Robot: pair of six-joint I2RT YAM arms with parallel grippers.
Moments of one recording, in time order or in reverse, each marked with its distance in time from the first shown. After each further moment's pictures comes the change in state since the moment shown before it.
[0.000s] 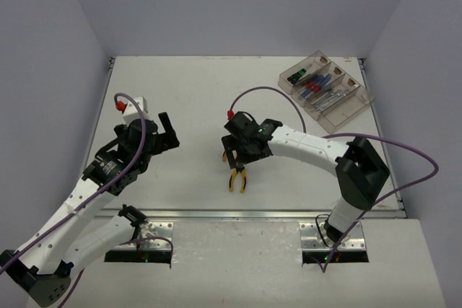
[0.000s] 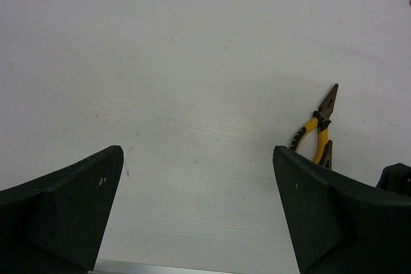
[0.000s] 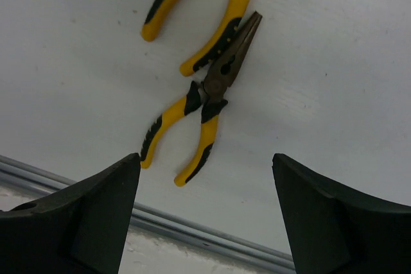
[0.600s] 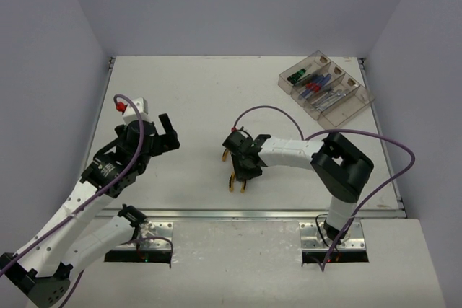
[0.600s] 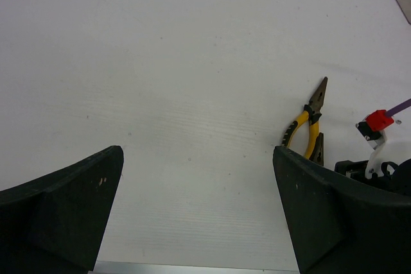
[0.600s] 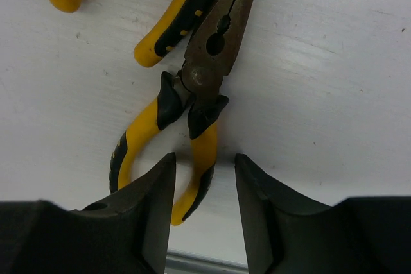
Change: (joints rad) left arm 0.002 -0.019 -0.015 0.015 0.044 0.015; right arm 0.066 0.120 -0.182 0.144 0.011 0.192
